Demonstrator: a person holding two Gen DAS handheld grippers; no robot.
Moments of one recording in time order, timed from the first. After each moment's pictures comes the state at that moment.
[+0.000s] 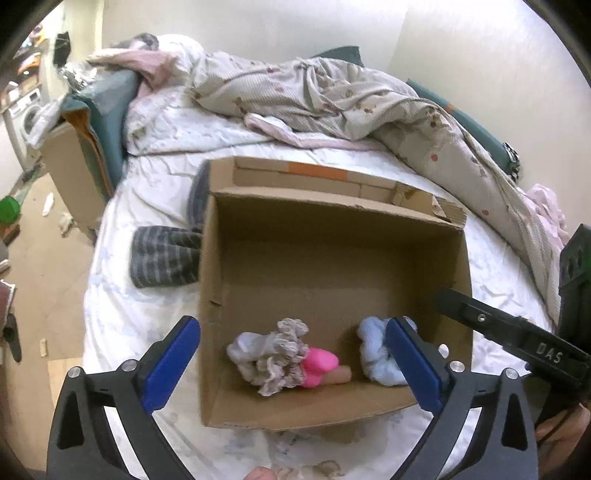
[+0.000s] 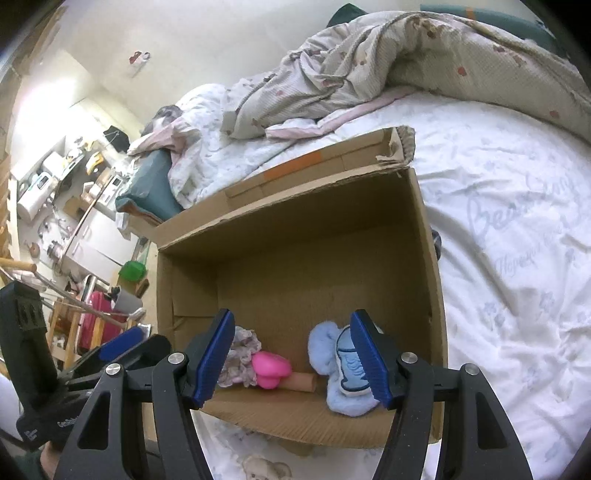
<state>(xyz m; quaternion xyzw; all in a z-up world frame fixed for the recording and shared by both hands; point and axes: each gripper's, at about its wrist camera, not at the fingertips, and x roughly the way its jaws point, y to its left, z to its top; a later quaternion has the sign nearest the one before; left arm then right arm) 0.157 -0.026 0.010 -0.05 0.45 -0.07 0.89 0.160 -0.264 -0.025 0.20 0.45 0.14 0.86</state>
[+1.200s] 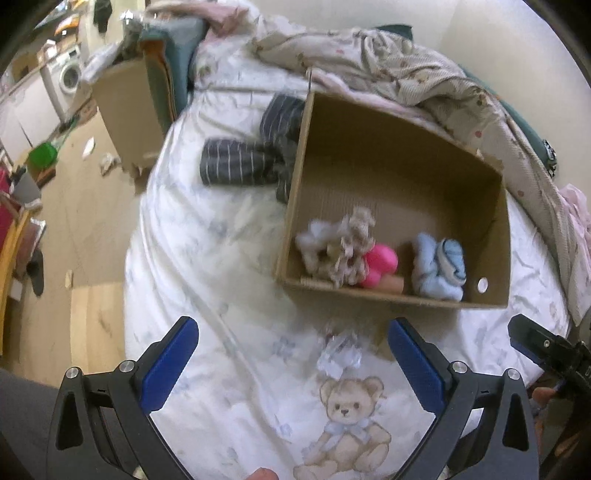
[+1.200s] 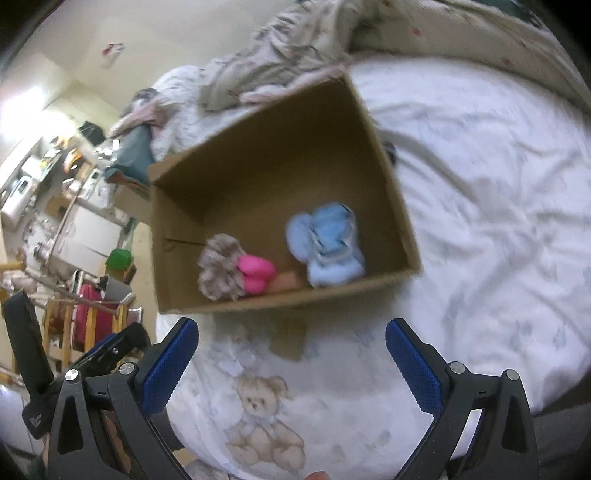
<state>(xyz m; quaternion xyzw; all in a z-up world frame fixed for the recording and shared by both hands) 0.073 0.016 -0.031 -0.08 0.53 0.00 0.85 0.071 -0.271 -0.053 0.21 0.52 0.09 0.82</state>
